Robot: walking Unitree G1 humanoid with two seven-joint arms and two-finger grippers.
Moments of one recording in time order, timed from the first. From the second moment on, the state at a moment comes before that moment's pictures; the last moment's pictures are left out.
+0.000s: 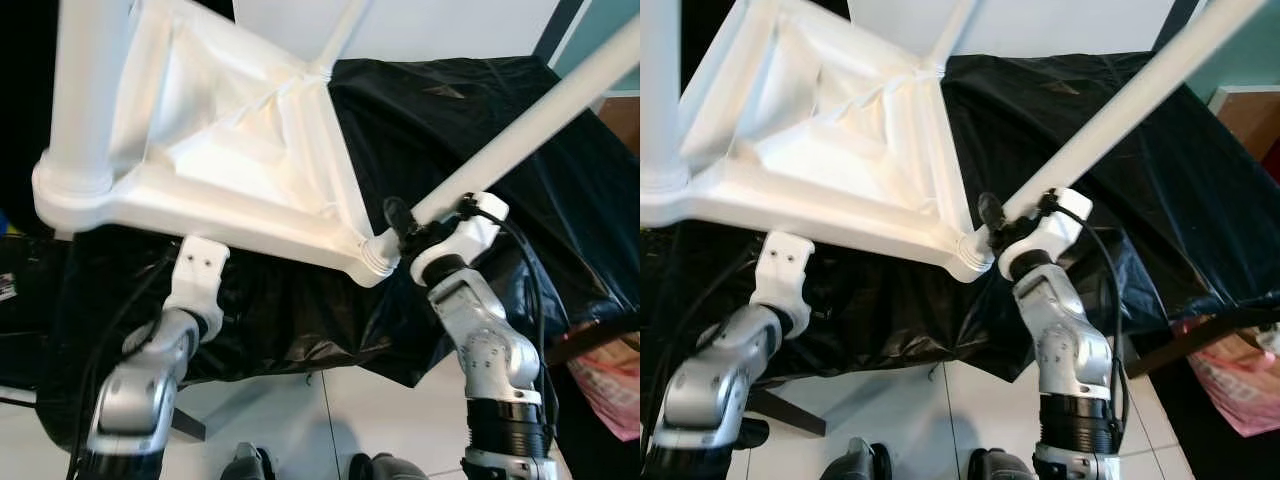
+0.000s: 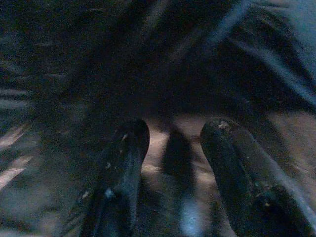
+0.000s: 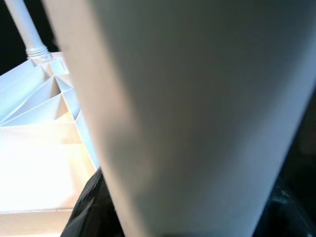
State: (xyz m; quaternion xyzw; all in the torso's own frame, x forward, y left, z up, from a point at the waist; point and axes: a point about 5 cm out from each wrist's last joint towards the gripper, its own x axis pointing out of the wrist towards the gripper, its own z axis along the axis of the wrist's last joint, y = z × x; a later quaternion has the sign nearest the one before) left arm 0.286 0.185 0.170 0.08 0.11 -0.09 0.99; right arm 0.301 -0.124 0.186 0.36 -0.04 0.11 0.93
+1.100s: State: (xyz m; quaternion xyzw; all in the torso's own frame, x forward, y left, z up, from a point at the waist) left arm 0.364 0.053 0.377 -0.13 -0.19 -0.21 0.95; right arm 0.311 -0.128 0.107 0.58 0.08 0.12 0.80
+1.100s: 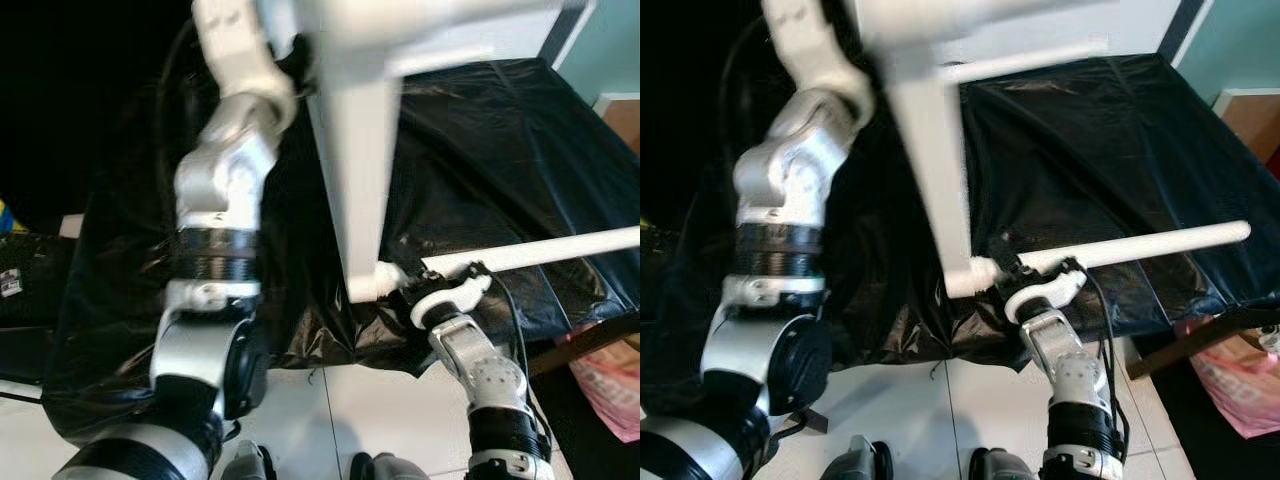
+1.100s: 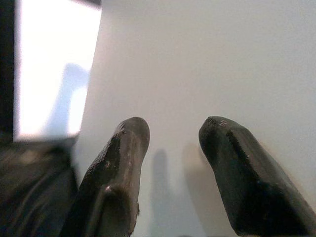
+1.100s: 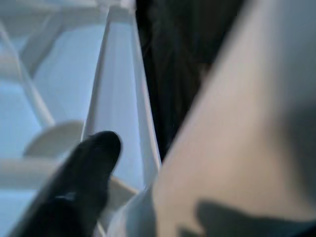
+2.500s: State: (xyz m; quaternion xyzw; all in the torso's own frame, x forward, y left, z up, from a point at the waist) left arm 0.386 0.020 0.430 -0.06 -0.22 -0.20 0.95; right arm 0.264 -0.209 0.175 0.29 -0.16 -0.06 0.94
